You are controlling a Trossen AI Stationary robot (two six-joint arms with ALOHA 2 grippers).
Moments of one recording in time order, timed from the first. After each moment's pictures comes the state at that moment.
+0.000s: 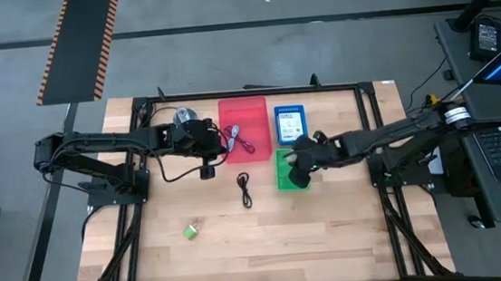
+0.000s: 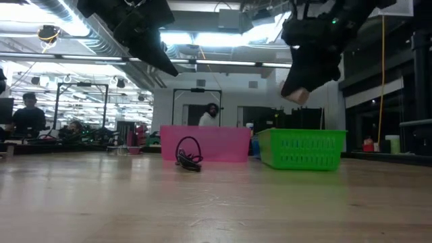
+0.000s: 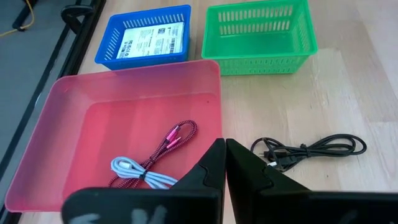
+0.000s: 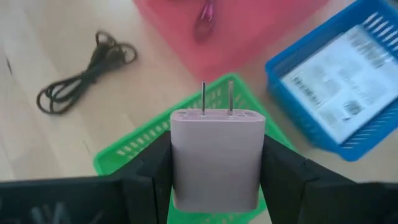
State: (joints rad) left arm 0.16 1.20 0.84 -0.33 -0.04 0.17; right arm 0.12 1.37 0.91 -0.55 0.40 0.65
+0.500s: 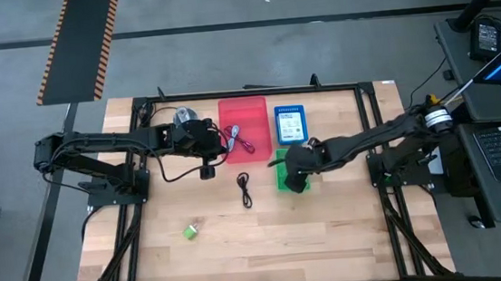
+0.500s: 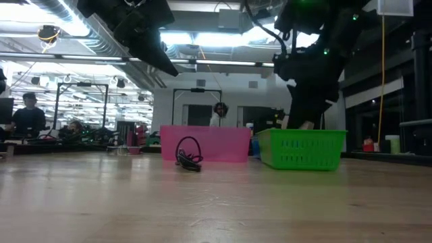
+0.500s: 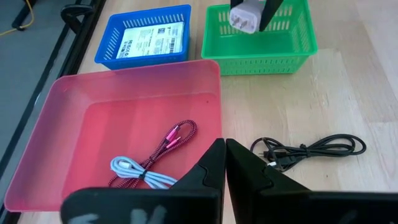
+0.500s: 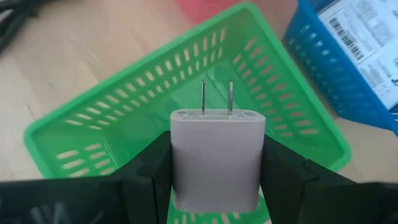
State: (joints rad) left arm 0.16 1.20 0.84 -0.33 -0.04 0.17; right arm 0.09 1.55 0.92 -0.57 0.32 0.65
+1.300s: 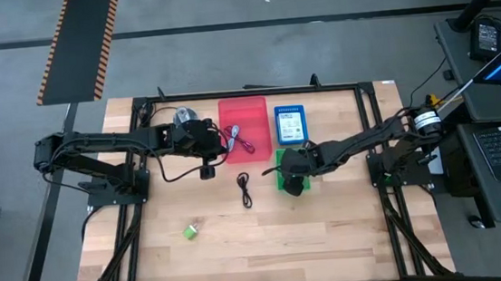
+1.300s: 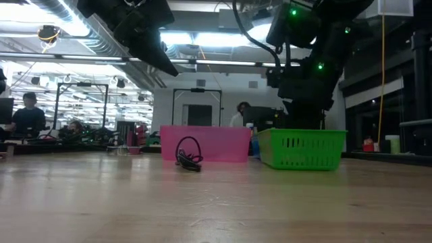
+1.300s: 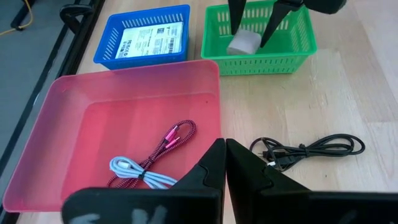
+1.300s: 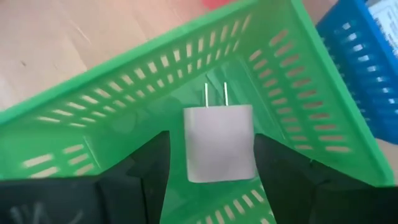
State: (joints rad) left arm 0.16 1.20 0.84 -0.33 -0.03 0.17; right arm 0.09 1.65 0.93 -0.52 0.32 0.56
